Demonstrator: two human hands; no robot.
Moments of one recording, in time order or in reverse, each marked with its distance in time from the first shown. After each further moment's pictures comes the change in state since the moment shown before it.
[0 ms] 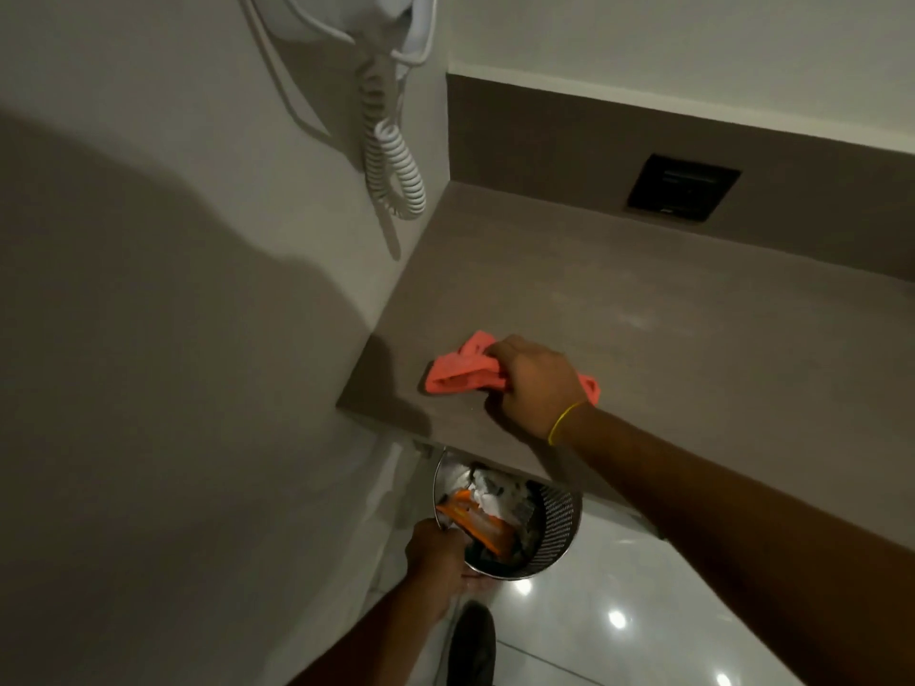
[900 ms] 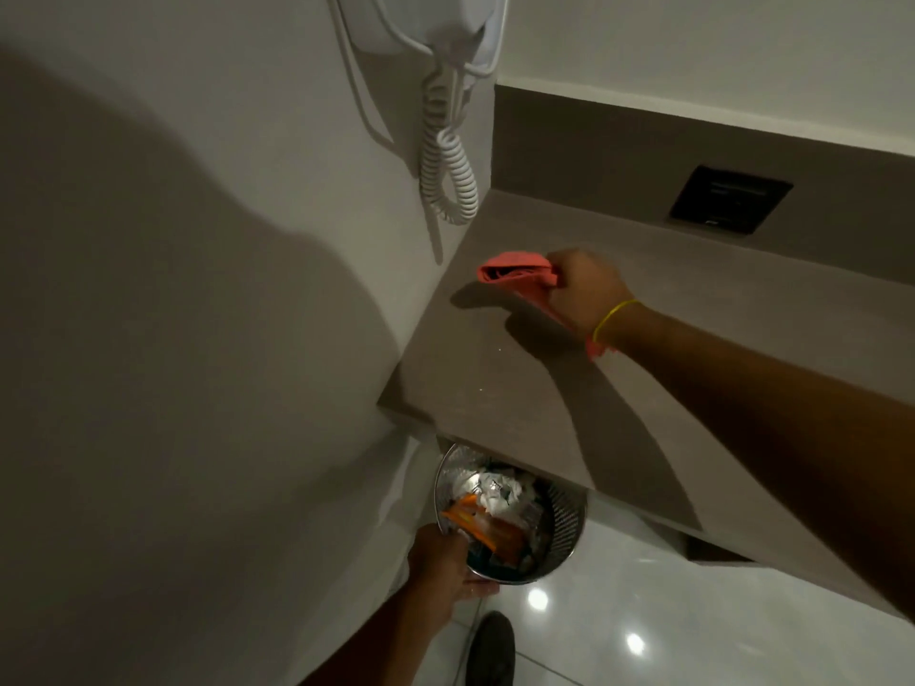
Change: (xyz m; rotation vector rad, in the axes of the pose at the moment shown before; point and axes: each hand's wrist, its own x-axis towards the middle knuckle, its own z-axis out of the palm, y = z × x) left_hand -0.018 0.006 -0.038 -0.088 -0.040 0.020; right_hand 0.087 0.009 -0.069 0.201 0.127 0.087
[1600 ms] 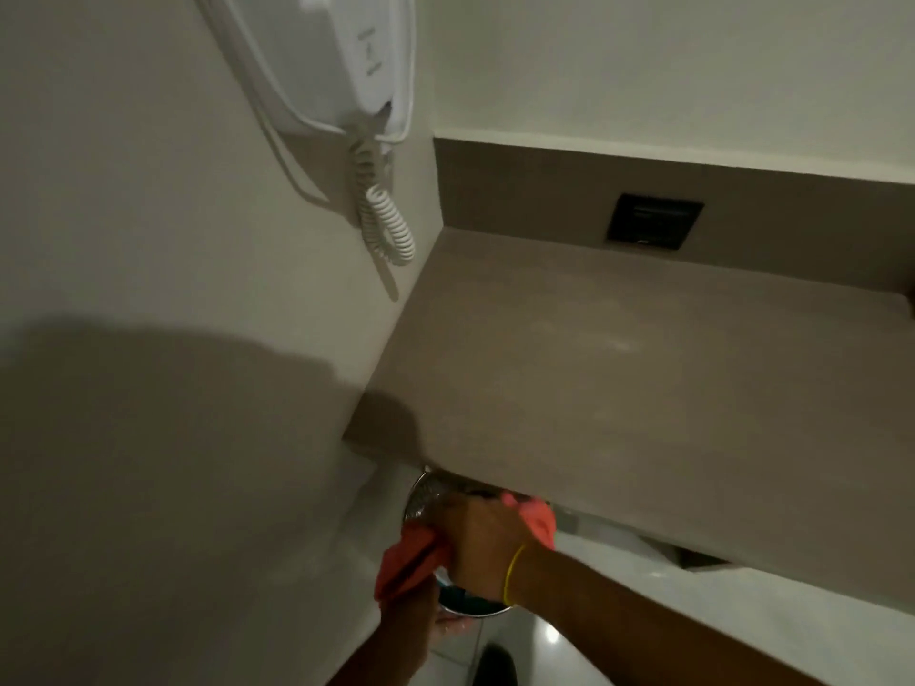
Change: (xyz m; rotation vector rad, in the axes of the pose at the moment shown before) left_hand -0.002 -0.025 -0.007 0.020 0.011 0.250; right_hand -0.202 -0.042 0.113 -0.176 -0.464 -0.215
